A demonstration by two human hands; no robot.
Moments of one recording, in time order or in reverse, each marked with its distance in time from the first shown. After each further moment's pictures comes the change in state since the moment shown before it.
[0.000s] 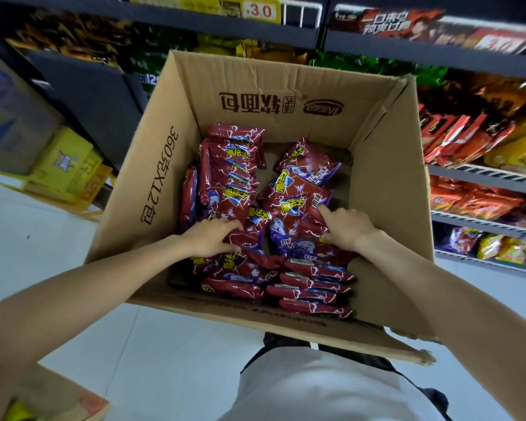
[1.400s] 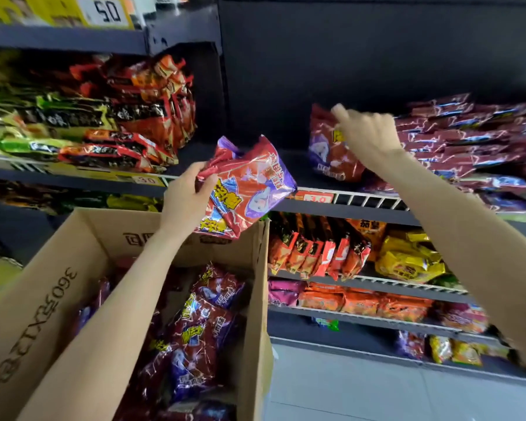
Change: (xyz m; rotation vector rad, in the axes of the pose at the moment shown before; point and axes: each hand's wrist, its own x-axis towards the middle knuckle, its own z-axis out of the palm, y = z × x) left_hand 0.091 0.243 -0.244 -0.402 1.155 0.074; right_hand -0.010 0.313 -0.288 -0.300 1.044 0.138
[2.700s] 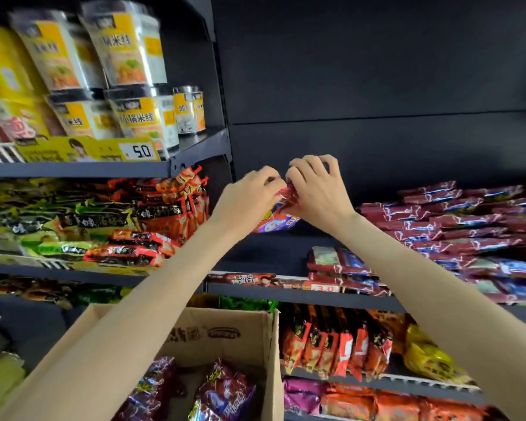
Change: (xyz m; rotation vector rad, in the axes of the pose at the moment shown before) left_hand 0.108 0.124 -0.013 0.591 0.109 0.781; right_hand 0.059 -0.039 -0.040 0.036 0.362 -0.161
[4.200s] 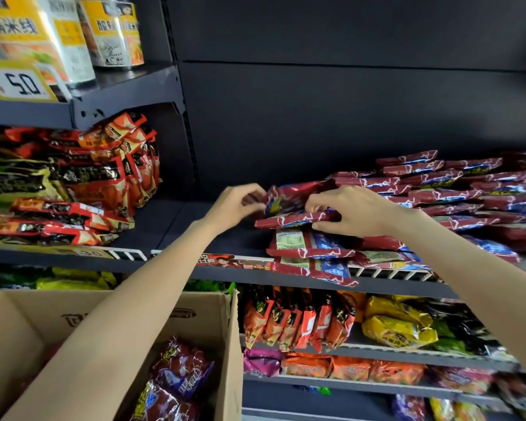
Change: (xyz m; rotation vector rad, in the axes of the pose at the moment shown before) left_hand 0.001 -0.004 0.180 -0.933 -0.267 -0.304; right_hand -0.082 0.089 0.028 0.466 -0.610 -0.148
